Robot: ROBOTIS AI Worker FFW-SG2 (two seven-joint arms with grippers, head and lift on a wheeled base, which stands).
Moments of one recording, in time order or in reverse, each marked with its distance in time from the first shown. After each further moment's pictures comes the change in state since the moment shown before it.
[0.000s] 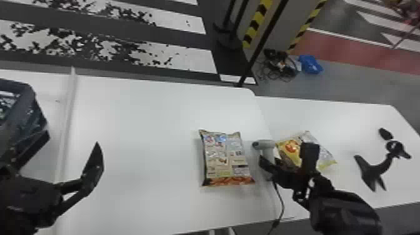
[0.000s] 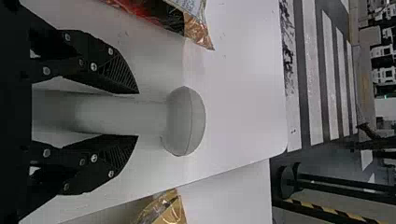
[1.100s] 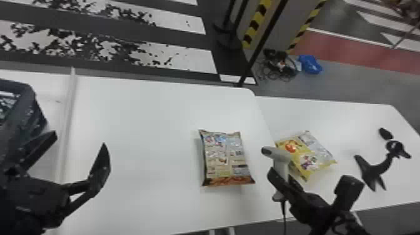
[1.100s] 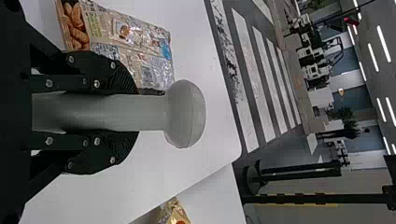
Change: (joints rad) left arm -0.005 0.001 -0.026 0.003 -0.001 -0.009 0.005; right arm 0.506 0.155 -0.125 -0.605 -0.345 -0.016 -0.061
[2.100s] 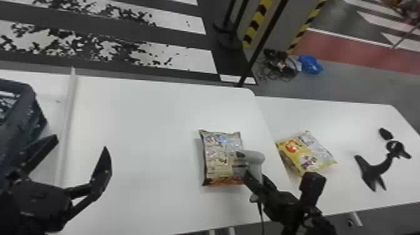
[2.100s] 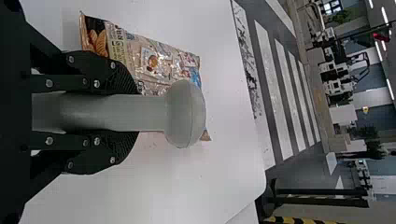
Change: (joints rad) left arm 0.014 0.005 -0.014 -0.004 -0.016 0.000 0.025; right arm -0.067 0.002 0.155 0.074 0.126 -0.023 -0.048
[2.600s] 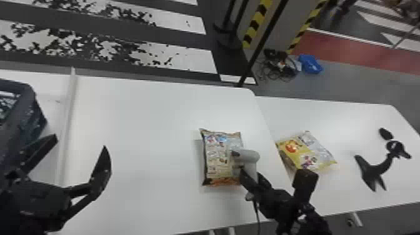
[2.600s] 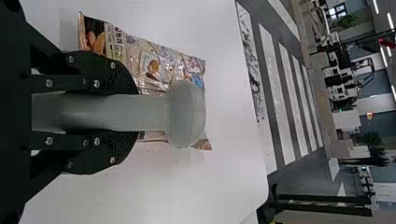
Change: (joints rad) left arm -0.003 -0.001 0.003 0.002 0.000 0.000 0.000; right arm -0.036 -0.005 0.034 0.032 0.036 0.003 -0.002
